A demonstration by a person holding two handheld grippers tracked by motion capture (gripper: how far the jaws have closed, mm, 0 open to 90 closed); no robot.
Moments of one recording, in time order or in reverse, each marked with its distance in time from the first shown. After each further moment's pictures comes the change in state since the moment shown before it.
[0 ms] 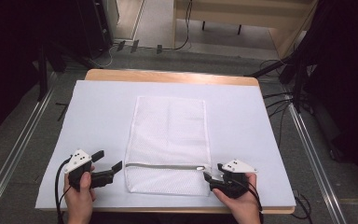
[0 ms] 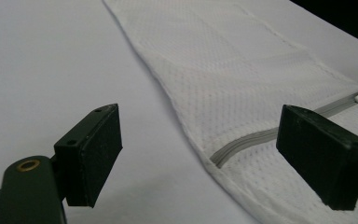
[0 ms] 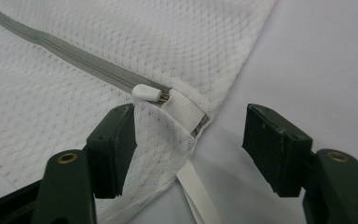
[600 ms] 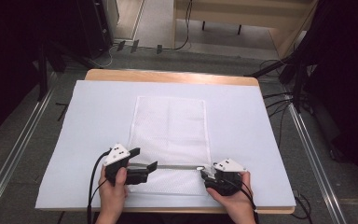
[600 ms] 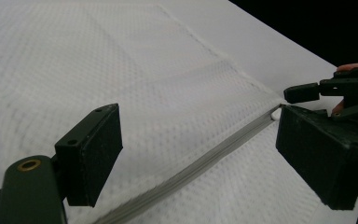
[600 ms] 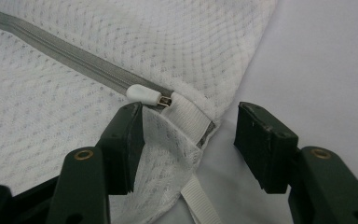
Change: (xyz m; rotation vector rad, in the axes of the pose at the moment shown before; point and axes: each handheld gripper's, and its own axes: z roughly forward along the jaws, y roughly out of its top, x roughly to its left) left arm -0.074 0.030 0.054 0.039 -0.178 0.059; right arm 0.013 0.003 0.015 0.035 -0.085 -0.038
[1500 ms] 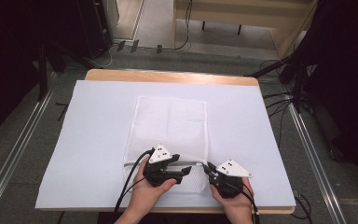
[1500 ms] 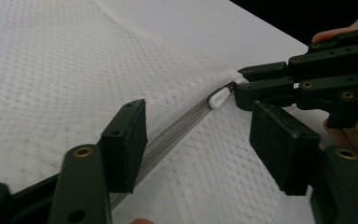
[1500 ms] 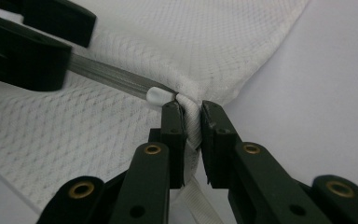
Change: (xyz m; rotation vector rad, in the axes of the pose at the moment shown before) left arm -0.058 0.008 0.070 0.122 -0.148 0.066; right arm 0.007 0.006 -0.018 -0.152 0.034 -0.026
